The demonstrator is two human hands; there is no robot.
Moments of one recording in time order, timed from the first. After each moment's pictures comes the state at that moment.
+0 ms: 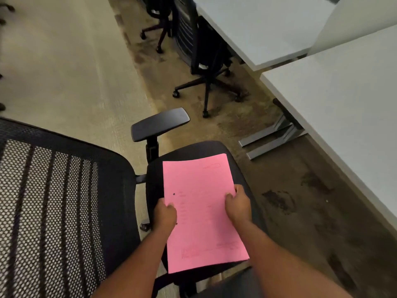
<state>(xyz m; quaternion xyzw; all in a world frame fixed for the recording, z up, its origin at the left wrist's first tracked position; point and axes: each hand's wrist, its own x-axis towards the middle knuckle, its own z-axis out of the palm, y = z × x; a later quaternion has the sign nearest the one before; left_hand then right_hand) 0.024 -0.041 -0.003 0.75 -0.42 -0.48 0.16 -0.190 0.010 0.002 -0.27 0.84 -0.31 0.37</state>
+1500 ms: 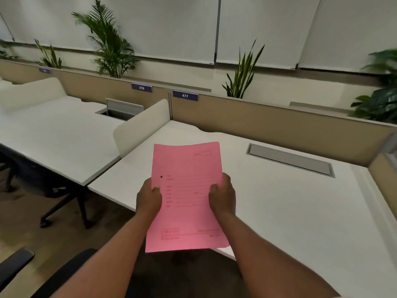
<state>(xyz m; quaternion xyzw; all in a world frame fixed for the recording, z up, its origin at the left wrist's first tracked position) -0.397 0.088 0.334 0.37 -0.77 -0.46 0.23 -0.519 0.271 0.331 -0.12 0.84 -0.53 0.02</state>
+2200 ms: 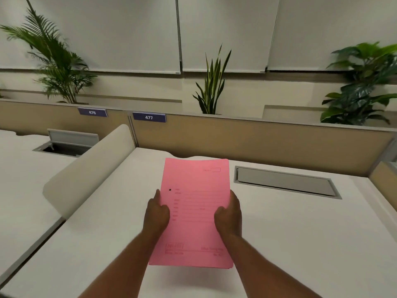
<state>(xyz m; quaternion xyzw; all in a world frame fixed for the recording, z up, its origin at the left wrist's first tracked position) -0.686 0.016 0.292 0.31 -0.83 -0.45 0.12 -0.751 0.223 0.278 -0.01 0.84 -0.54 -0.04</state>
